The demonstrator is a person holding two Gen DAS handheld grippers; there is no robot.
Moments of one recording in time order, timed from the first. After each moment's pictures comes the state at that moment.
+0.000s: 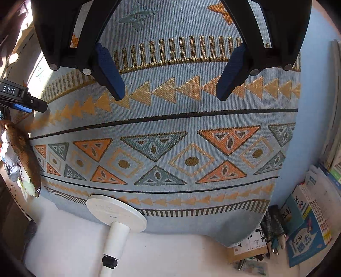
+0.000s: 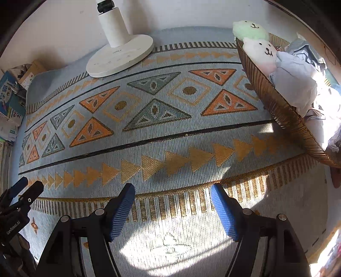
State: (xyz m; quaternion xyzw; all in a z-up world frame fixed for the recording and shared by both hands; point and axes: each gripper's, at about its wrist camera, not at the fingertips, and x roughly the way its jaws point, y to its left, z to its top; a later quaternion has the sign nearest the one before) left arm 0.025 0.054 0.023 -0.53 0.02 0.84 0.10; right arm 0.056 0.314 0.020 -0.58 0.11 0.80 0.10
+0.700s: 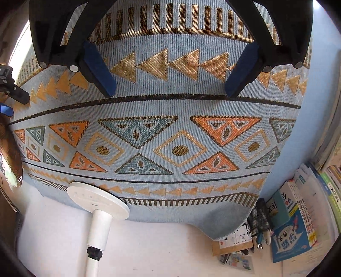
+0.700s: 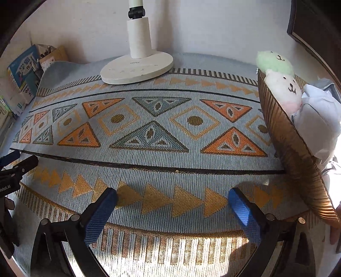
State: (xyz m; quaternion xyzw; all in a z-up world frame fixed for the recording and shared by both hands) left arm 0.023 0.062 -0.001 -0.46 0.03 0.88 0.05; right arm 0.048 0.346 0.005 -0.48 0.01 0.87 0.03
